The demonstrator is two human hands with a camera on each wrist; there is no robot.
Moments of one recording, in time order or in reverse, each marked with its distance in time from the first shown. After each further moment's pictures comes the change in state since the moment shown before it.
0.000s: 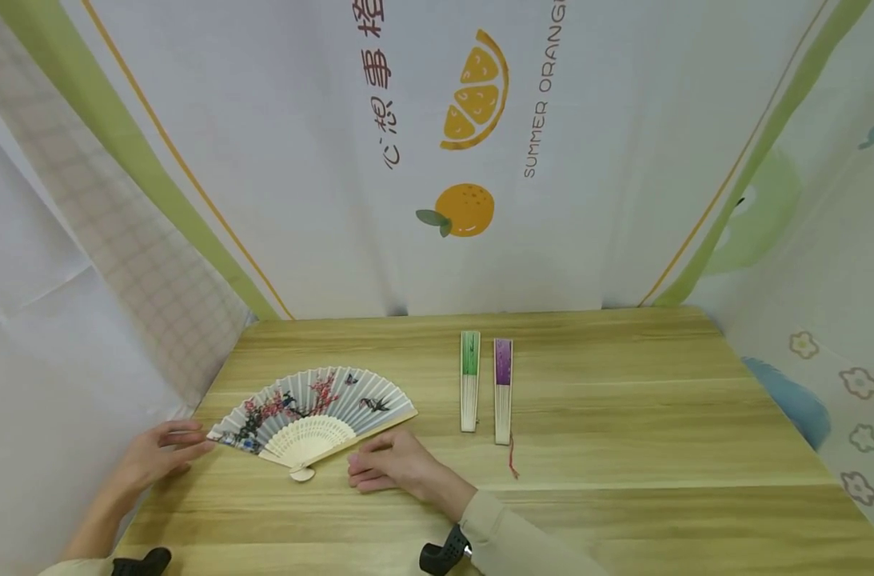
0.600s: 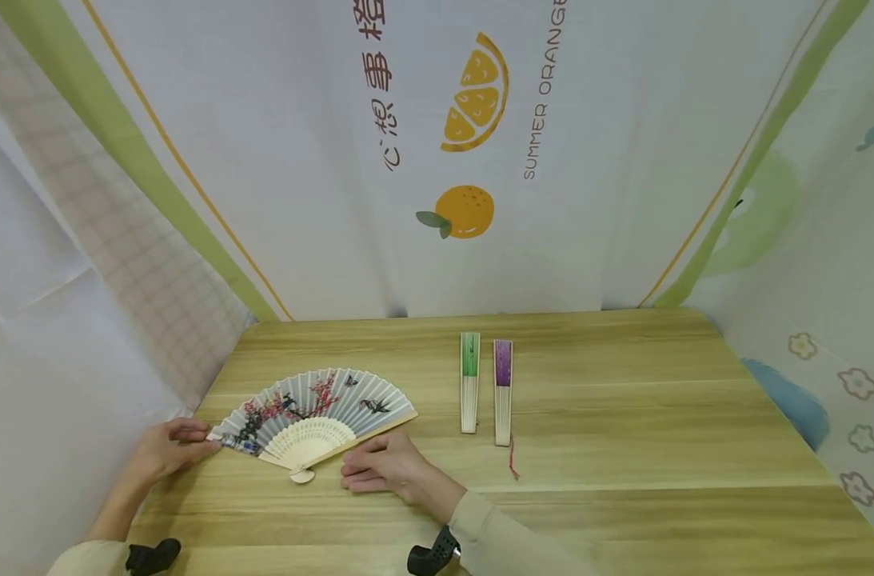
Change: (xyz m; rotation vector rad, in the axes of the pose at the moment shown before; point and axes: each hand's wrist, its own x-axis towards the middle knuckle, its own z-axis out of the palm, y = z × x) left_hand 0.020 -0.006 0.002 0.110 0.013 0.005; right_hand 0.008 0.000 0.014 0.081 0.071 0.063
